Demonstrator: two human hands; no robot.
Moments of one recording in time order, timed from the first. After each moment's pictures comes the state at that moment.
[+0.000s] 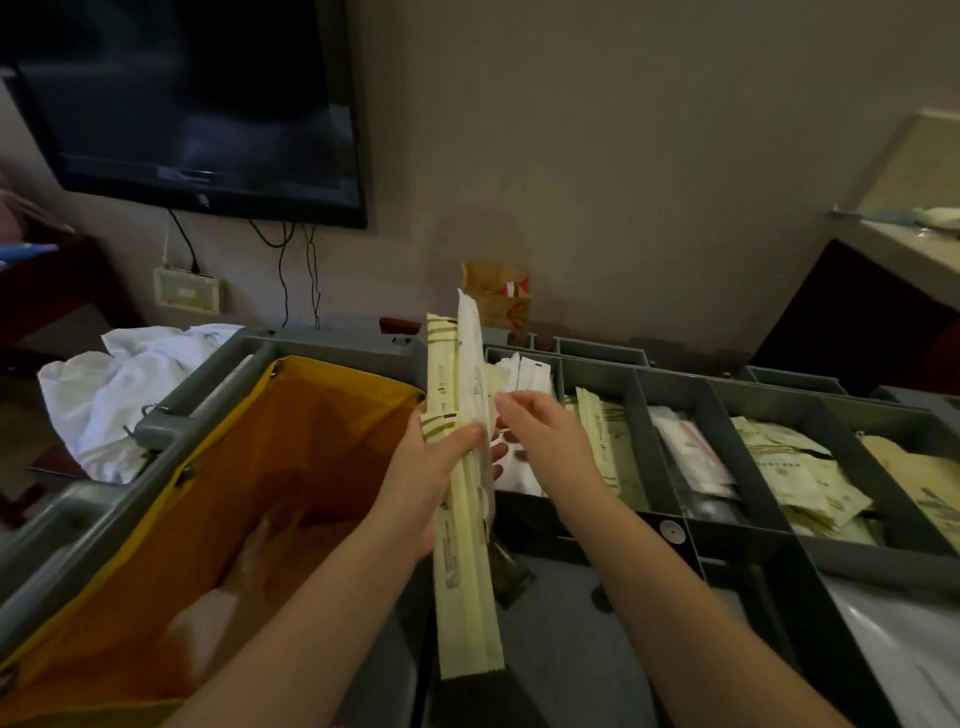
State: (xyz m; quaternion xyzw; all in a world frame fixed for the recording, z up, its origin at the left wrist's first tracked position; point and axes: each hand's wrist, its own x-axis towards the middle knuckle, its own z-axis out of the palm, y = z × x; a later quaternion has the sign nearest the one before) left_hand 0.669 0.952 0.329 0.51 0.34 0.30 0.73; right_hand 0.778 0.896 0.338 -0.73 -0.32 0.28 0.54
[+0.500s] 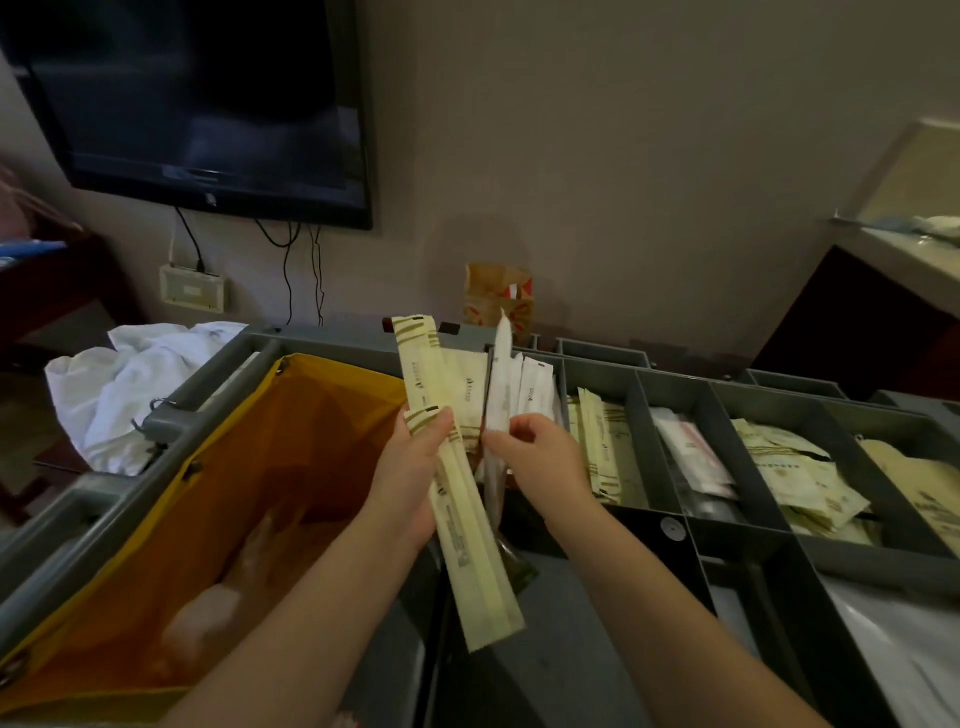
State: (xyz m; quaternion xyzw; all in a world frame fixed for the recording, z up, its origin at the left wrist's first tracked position) left_hand 0.663 0.957 0.326 0.40 0.35 0.35 0.77; right_hand 0.768 0.897 0.321 -0.78 -0.29 0.26 0.48
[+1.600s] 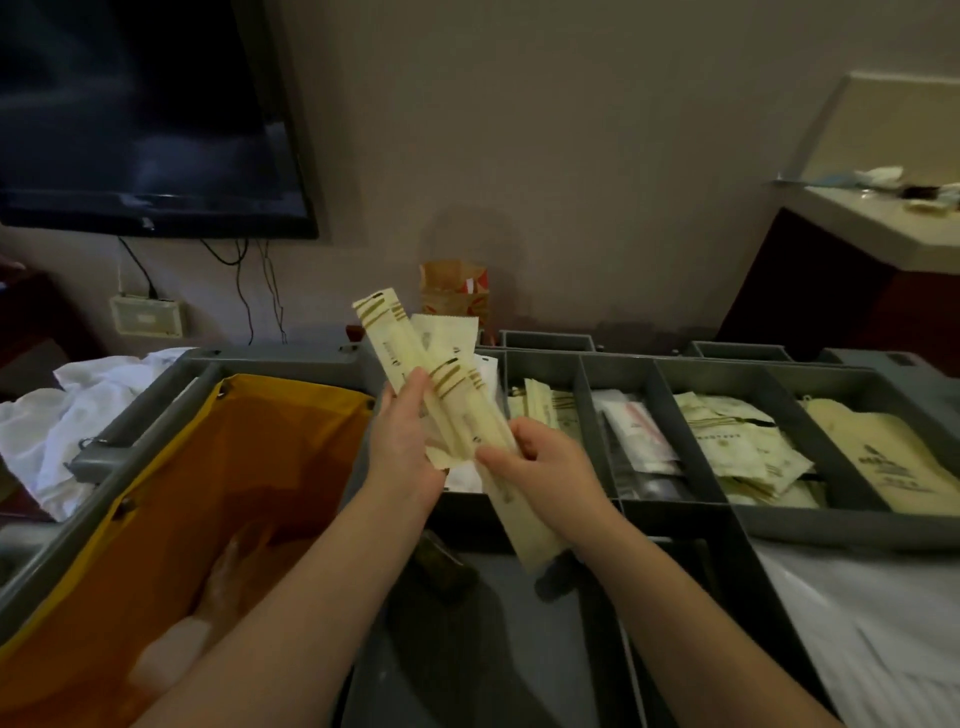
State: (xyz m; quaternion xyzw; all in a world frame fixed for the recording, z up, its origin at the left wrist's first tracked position) left_hand 0.735 0.941 0.343 0.28 0.33 0.38 0.82; right_hand 0.802 0.828 0.347 -0.77 -0.38 0.26 0.45
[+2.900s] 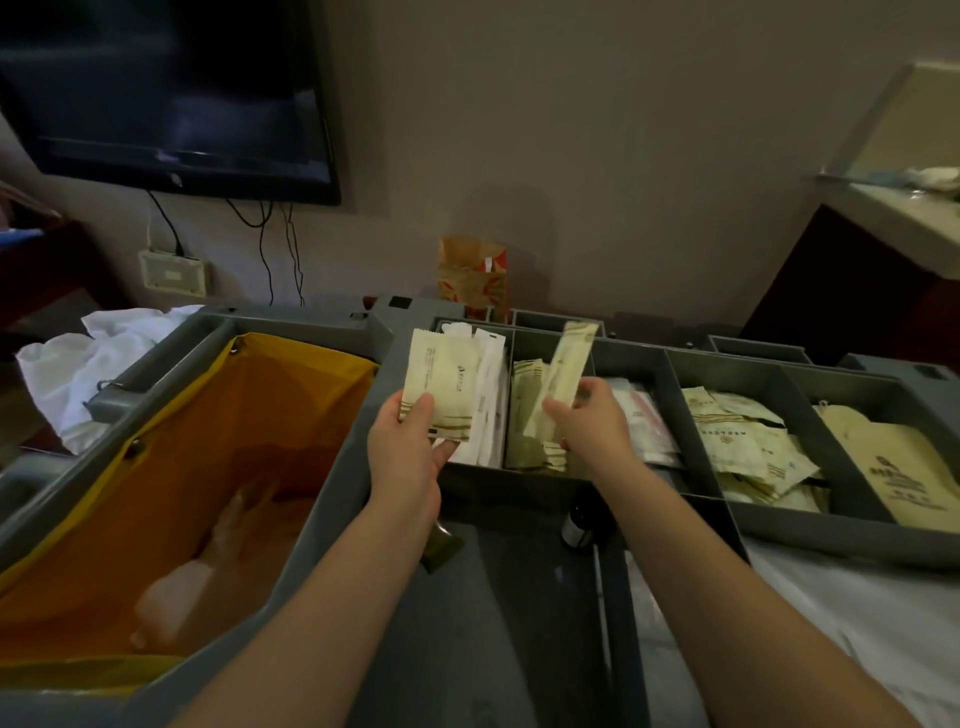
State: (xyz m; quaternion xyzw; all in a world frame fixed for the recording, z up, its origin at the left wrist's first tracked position) left_hand 0.726 0.911 0.316 0.36 0.41 0.43 0.72; right_hand 0.875 0.844 0.314 -0.80 -0.20 0.24 0.51
